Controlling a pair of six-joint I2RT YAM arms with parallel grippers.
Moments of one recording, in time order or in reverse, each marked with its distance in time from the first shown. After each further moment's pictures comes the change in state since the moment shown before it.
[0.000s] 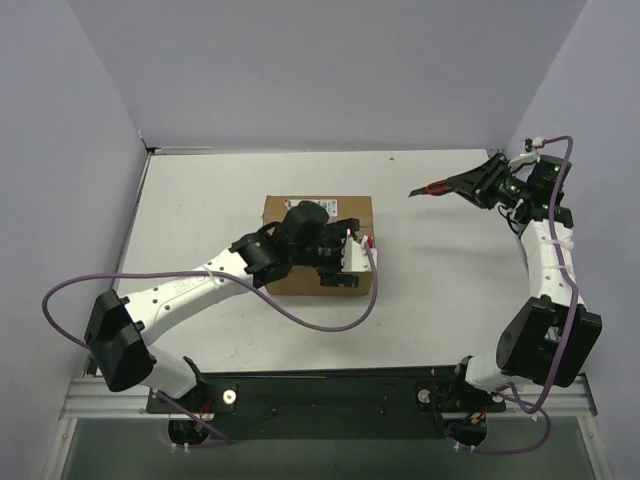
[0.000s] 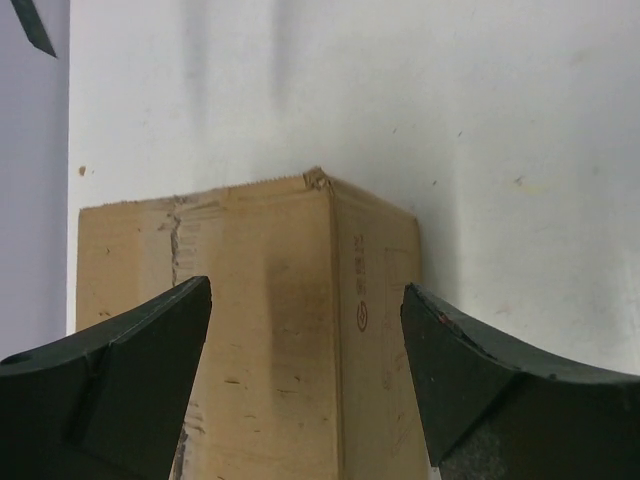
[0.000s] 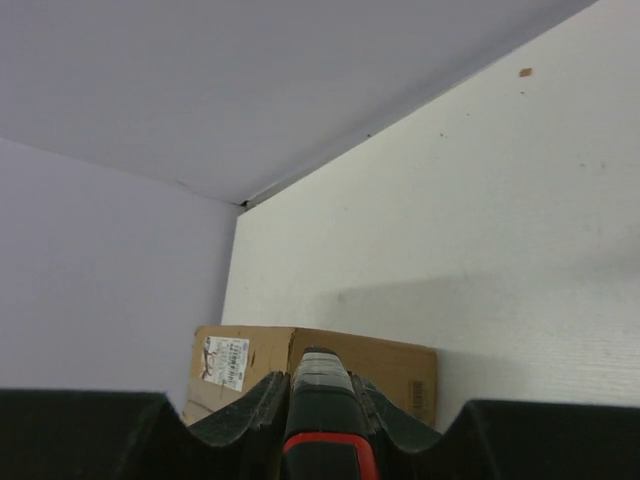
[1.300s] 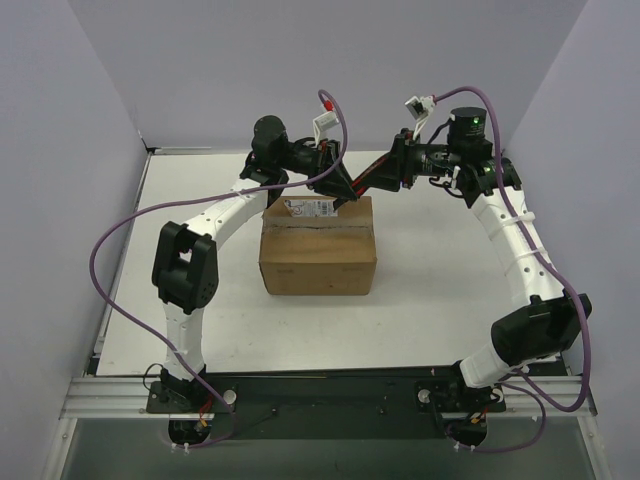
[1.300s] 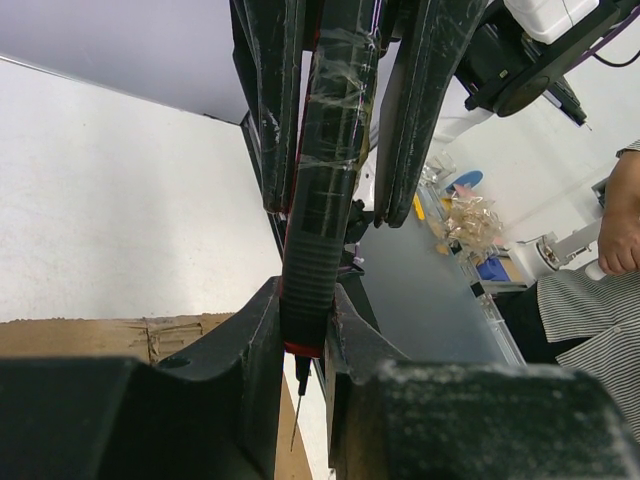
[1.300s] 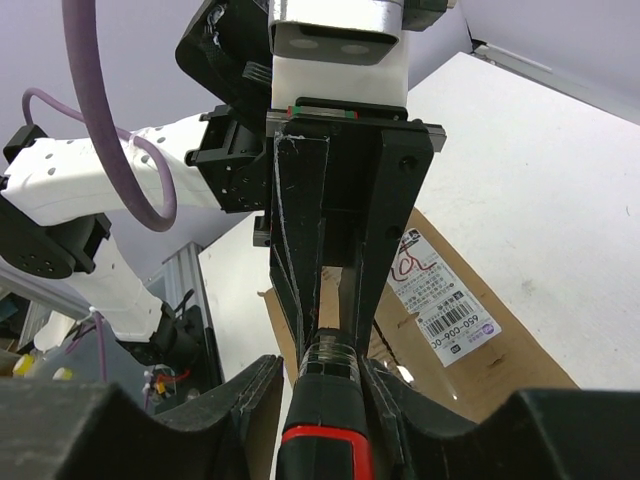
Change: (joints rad) left arm 0.425 0.581 0.473 0.960 1.111 -1.637; right arm 0.522 0.117 0.423 -0.246 -0.193 -0.470
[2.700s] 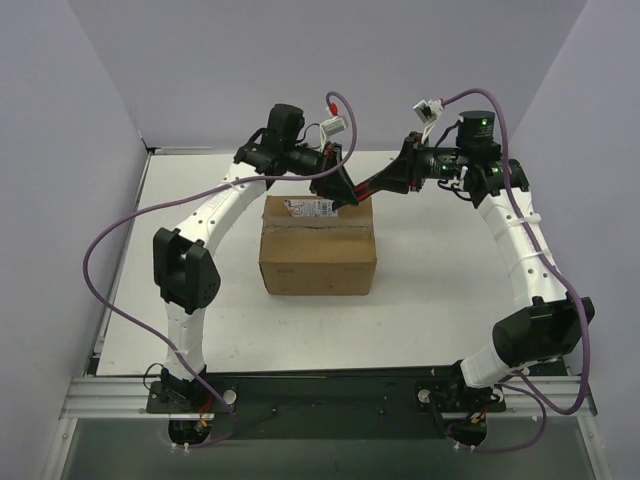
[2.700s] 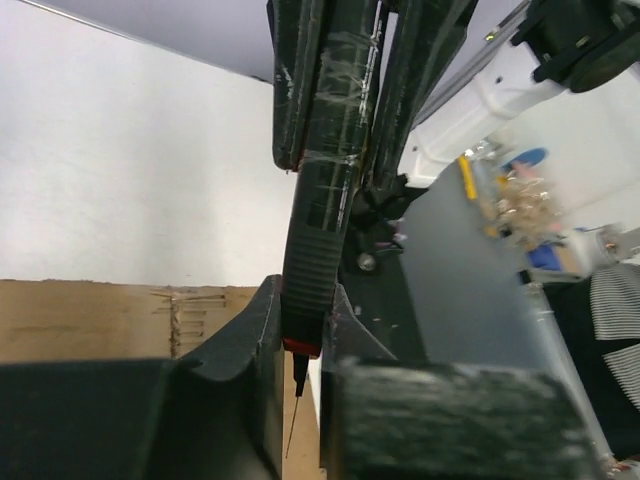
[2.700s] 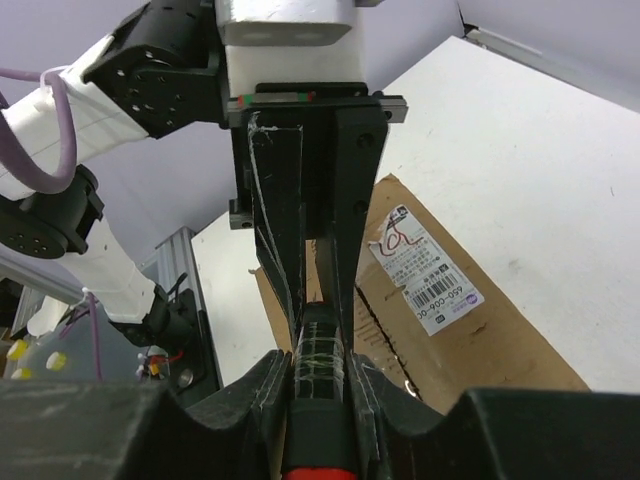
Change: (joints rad) left arm -0.021 0.011 0.329 -1.186 -0.126 0.902; right arm -0.047 -0.016 -0.016 -0.062 -0.032 -0.075
